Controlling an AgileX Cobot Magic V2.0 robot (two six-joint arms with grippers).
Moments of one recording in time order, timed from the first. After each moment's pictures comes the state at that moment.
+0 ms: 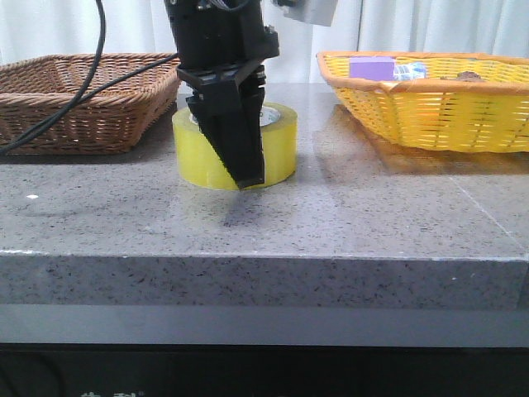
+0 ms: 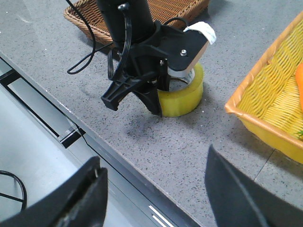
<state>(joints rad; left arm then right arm) -0.68 1.96 -1.76 -0.10 1.25 0.80 0.47 0.65 -0.84 0.34 0.73 -0.24</state>
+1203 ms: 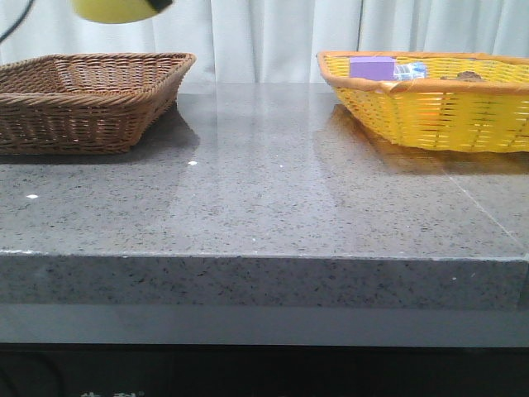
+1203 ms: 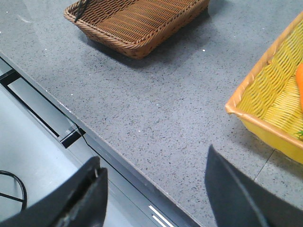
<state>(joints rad) -0.41 1.97 -2.19 0.12 1.28 0.20 0.47 0.65 -0.84 0.34 0.73 -0.24</state>
